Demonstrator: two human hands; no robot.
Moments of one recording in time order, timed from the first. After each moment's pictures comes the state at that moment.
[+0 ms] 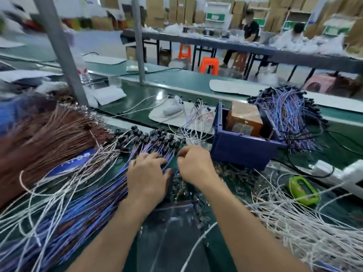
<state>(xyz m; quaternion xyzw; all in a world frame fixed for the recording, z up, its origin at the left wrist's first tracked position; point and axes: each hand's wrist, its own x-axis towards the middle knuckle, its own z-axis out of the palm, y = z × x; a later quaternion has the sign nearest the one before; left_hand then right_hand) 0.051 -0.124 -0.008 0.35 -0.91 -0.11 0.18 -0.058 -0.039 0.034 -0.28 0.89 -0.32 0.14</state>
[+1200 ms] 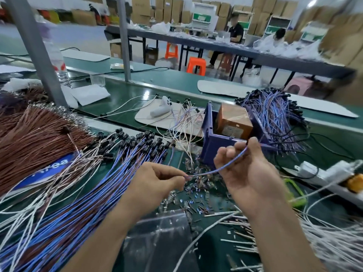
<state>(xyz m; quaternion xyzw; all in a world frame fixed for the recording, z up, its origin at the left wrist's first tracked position) 0.054 -0.109 0.022 0.17 -0.75 -0.62 0.16 -0.059 0.057 0.088 -0.01 0.36 -0.90 0.26</state>
